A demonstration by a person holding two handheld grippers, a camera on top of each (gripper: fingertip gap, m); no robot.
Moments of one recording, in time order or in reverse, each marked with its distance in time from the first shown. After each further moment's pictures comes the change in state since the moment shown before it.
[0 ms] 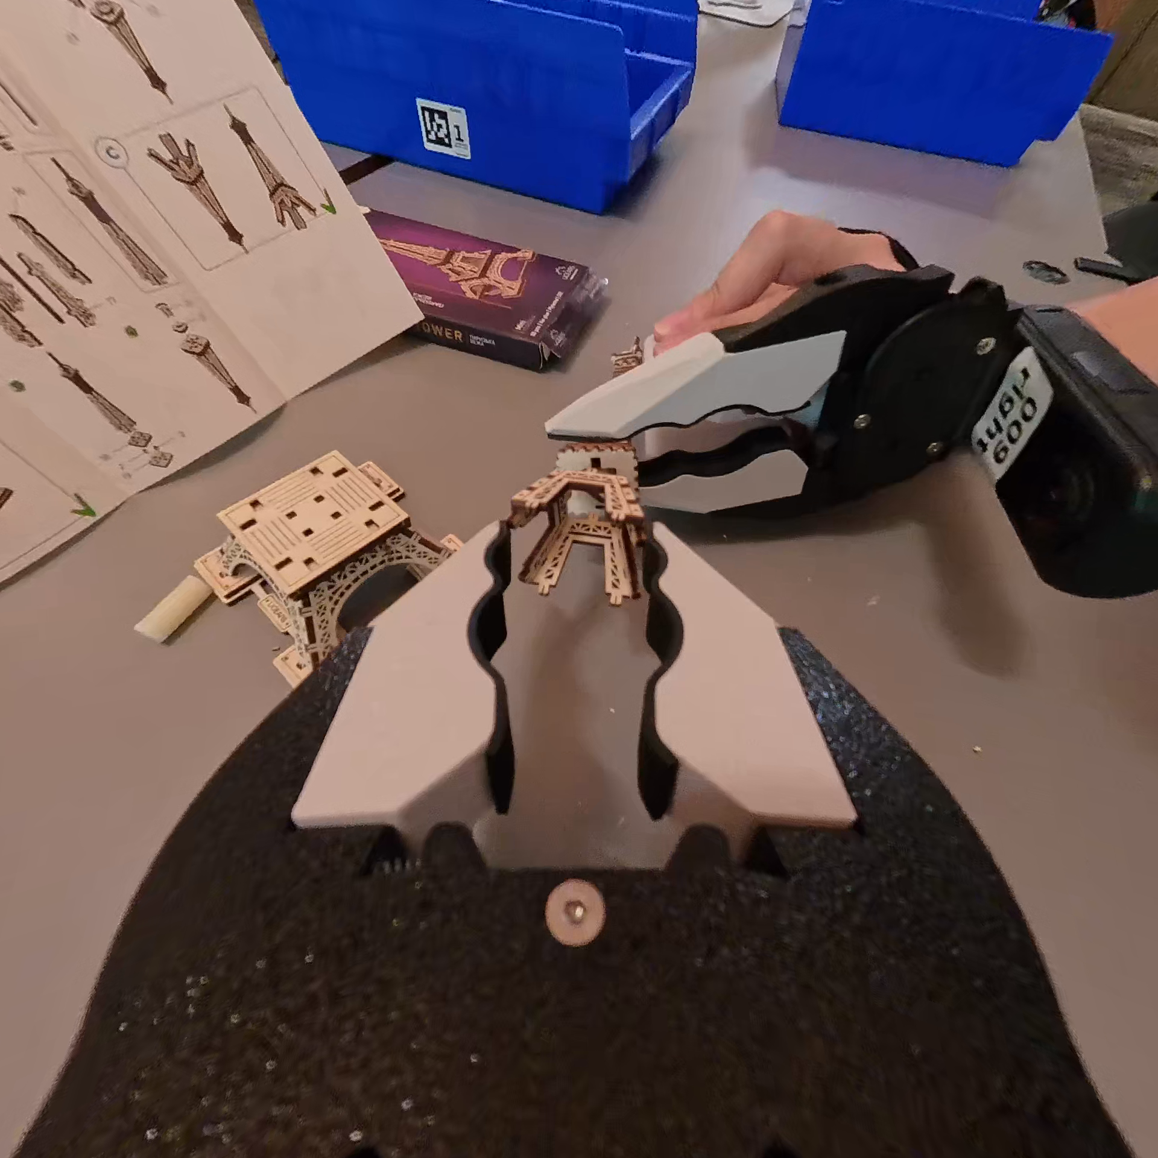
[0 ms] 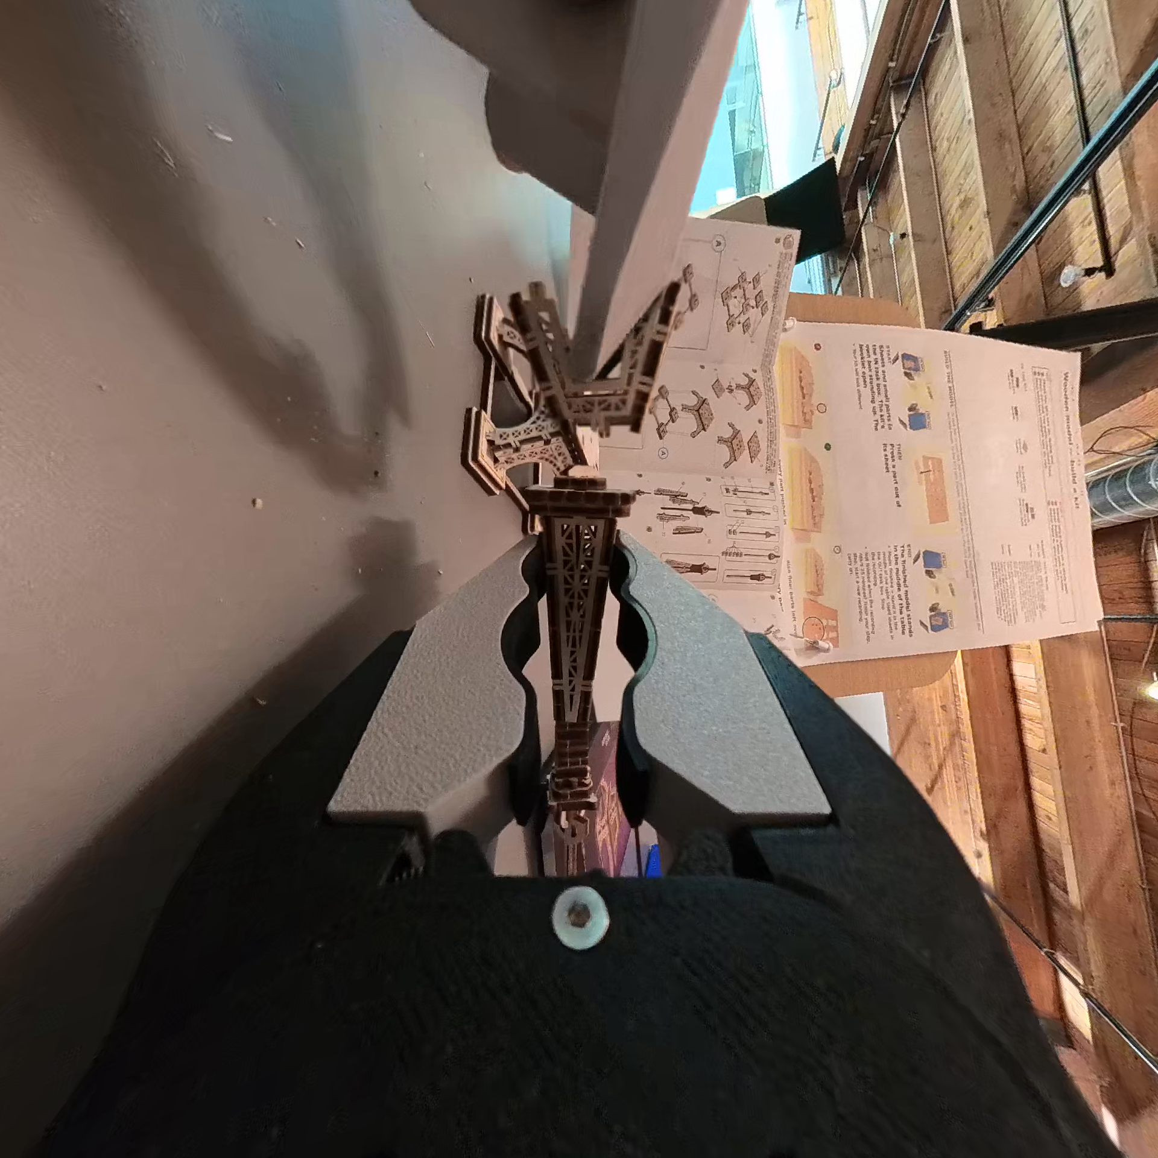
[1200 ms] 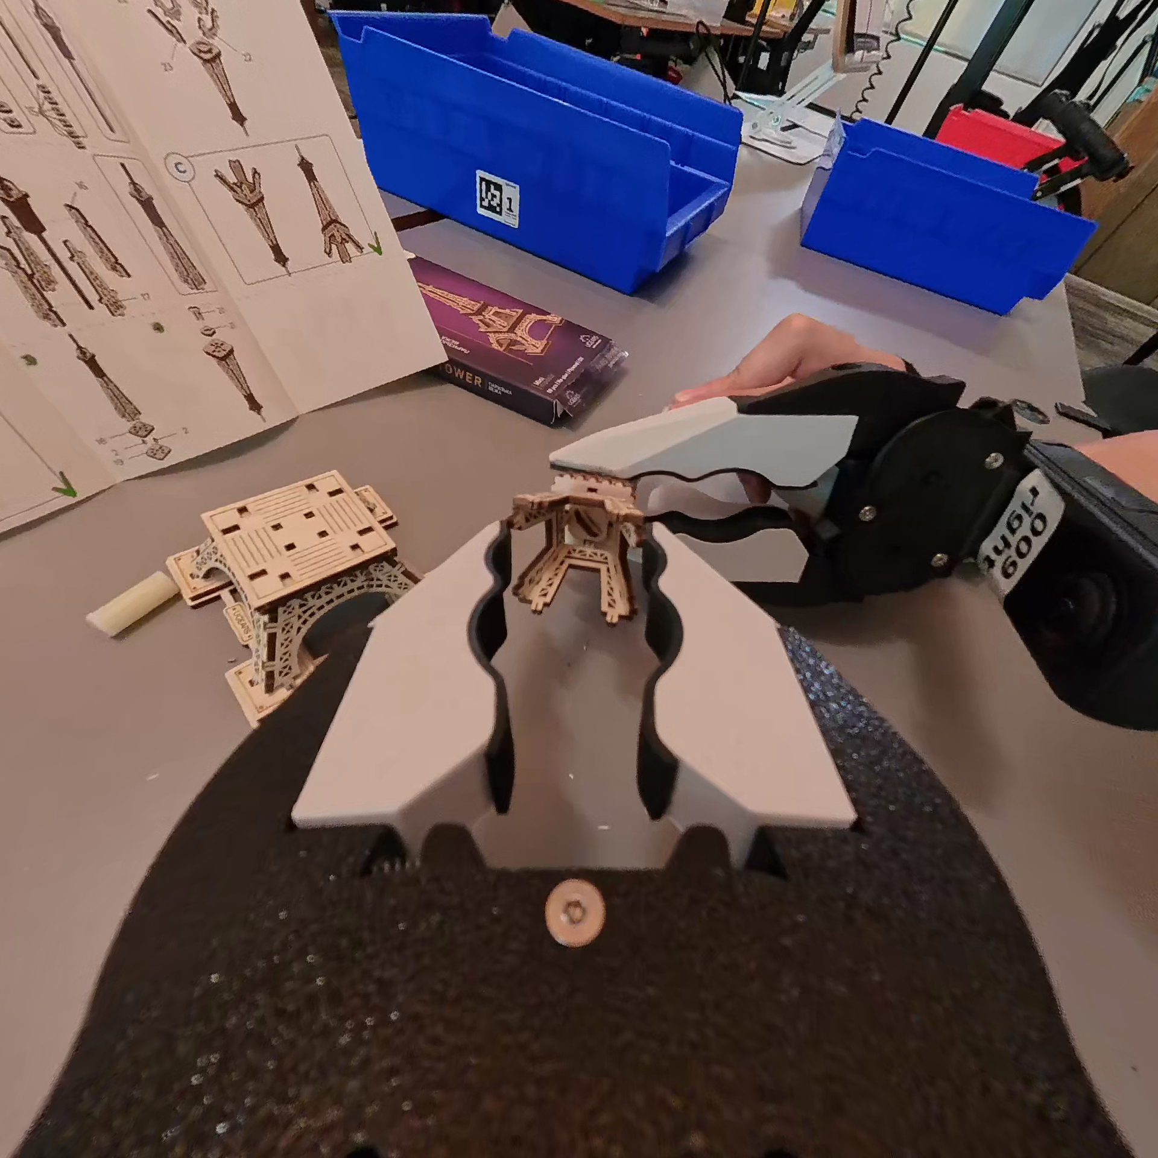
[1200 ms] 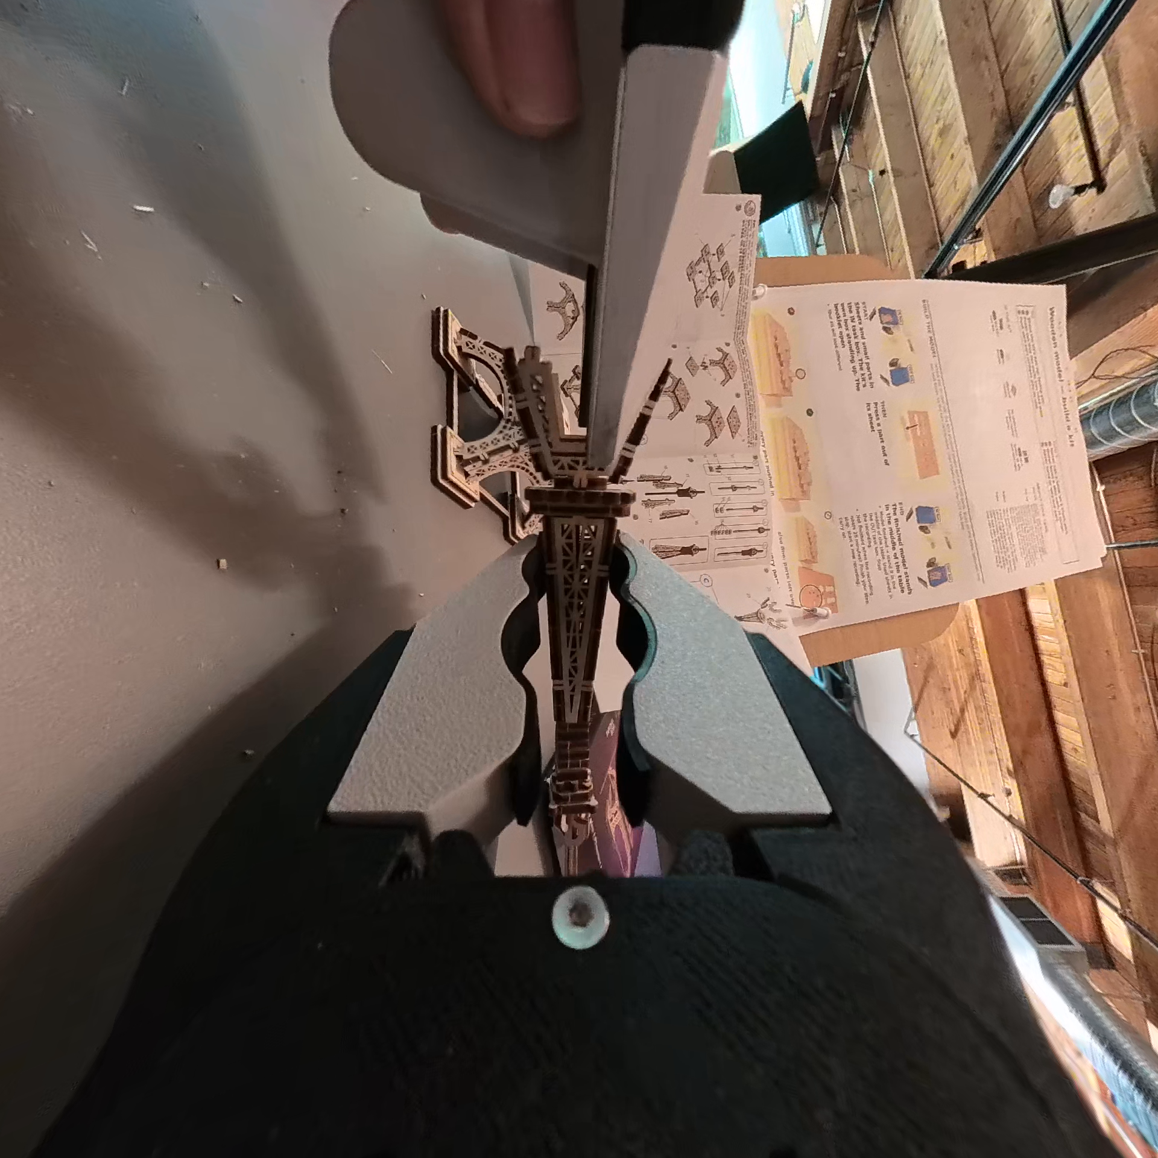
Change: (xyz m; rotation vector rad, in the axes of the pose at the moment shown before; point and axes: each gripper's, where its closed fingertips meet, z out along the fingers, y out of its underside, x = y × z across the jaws) left arm 0.001 -0.016 0.009 0.107 -0.054 -0.144; right arm 0.009 -0.001 -0.003 -0.037 0.044 0.095
